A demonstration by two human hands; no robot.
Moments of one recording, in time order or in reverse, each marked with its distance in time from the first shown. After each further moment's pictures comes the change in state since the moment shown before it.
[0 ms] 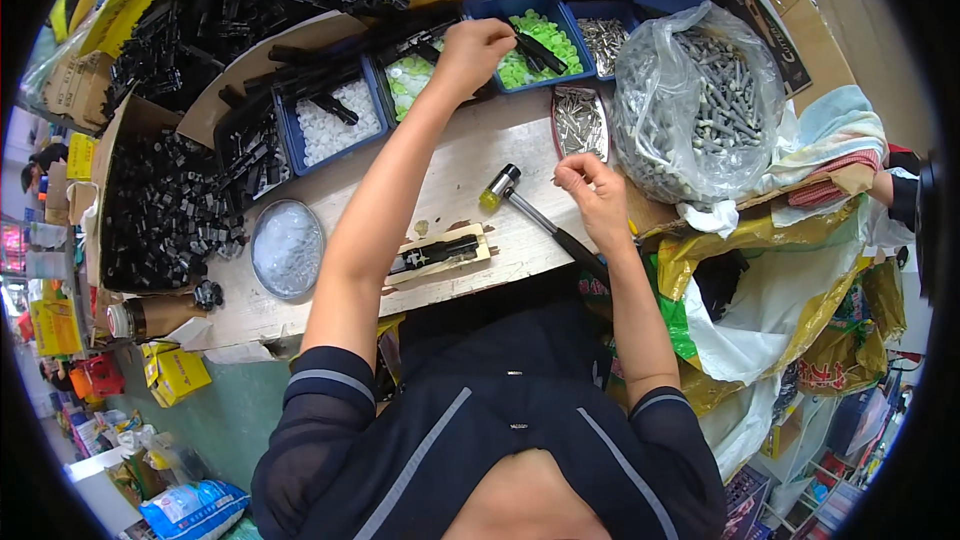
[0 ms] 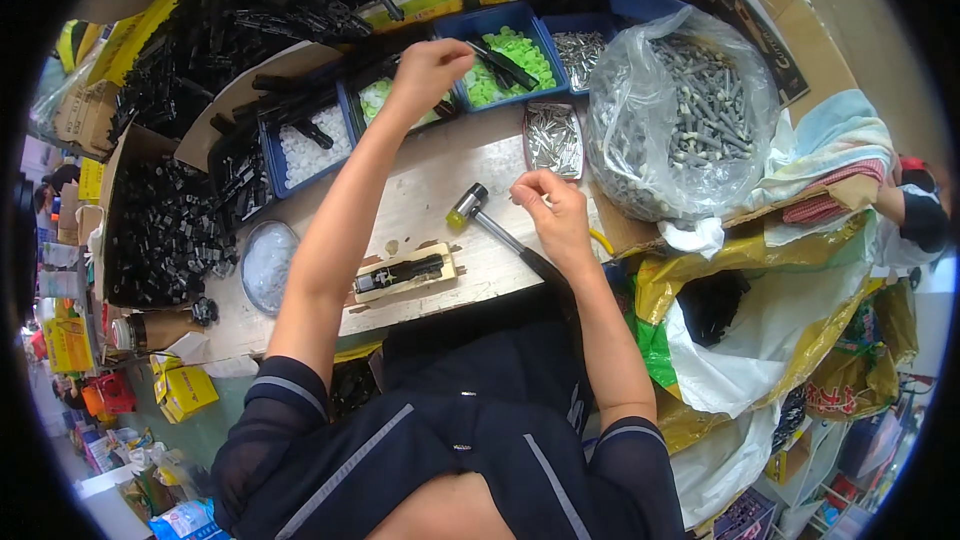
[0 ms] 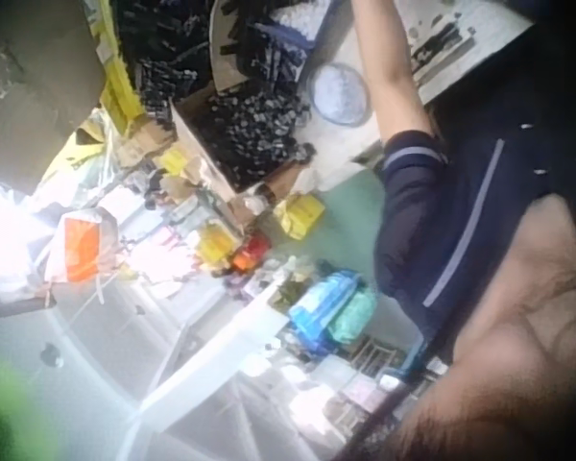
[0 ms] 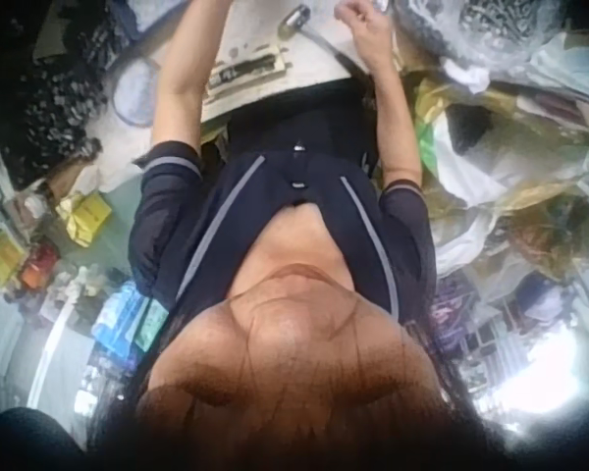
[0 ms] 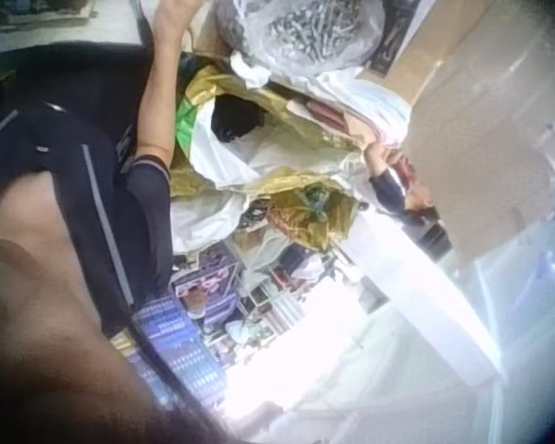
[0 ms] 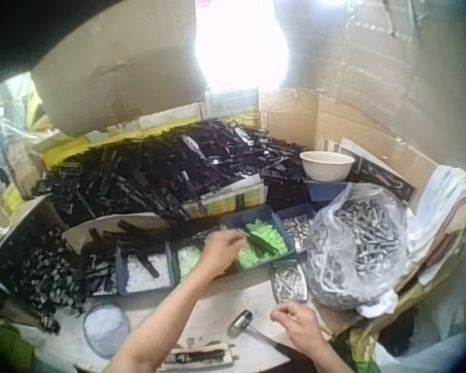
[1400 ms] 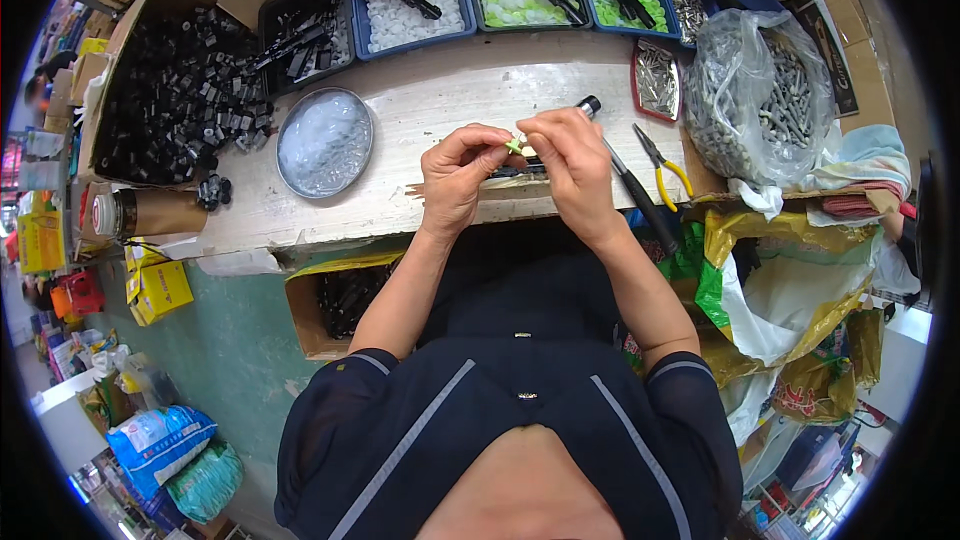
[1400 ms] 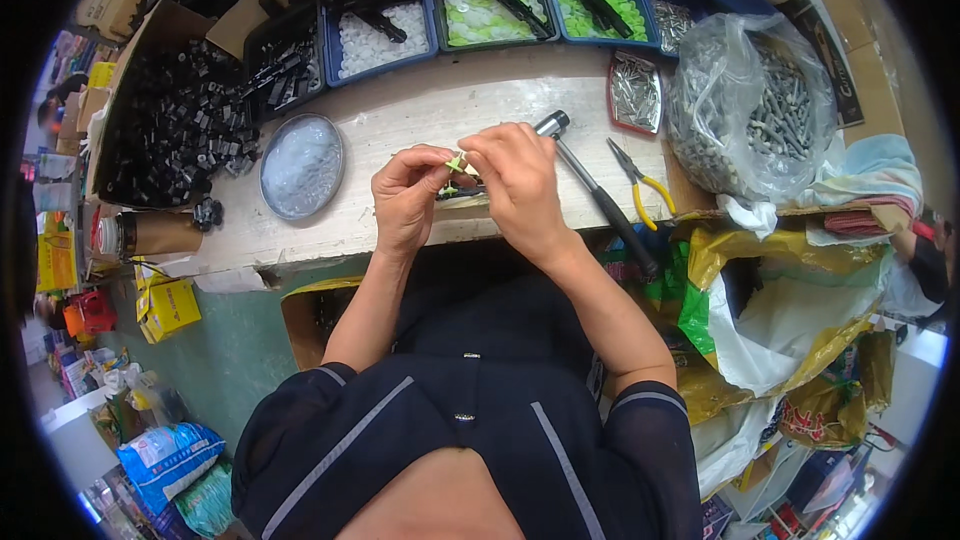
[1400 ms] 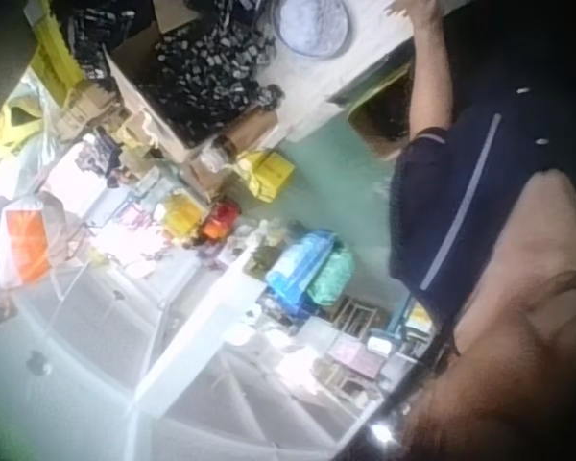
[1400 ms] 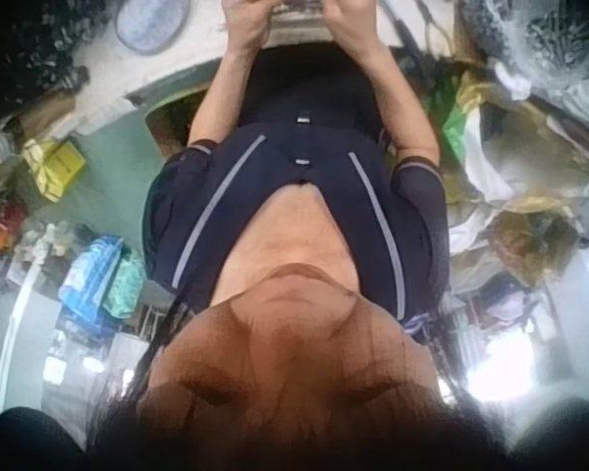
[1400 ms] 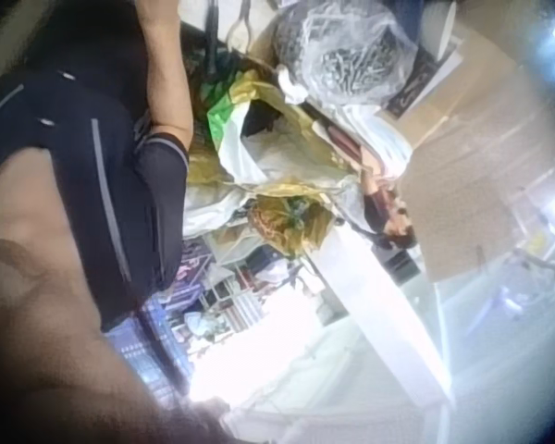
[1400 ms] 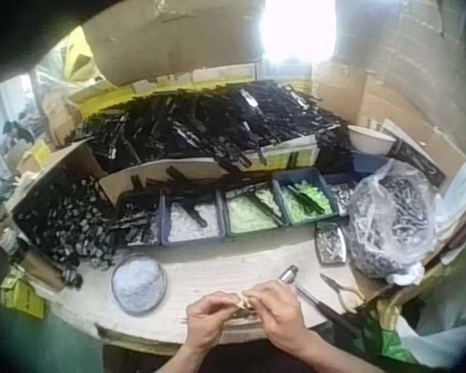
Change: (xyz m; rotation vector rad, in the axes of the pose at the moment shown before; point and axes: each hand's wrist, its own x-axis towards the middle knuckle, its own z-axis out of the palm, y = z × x) left_hand -0.249 0.018 -0.031 -1.091 0.366 -0.140; right_hand -0.034 -0.058 0.110 -0.284 -0.103 -0.519
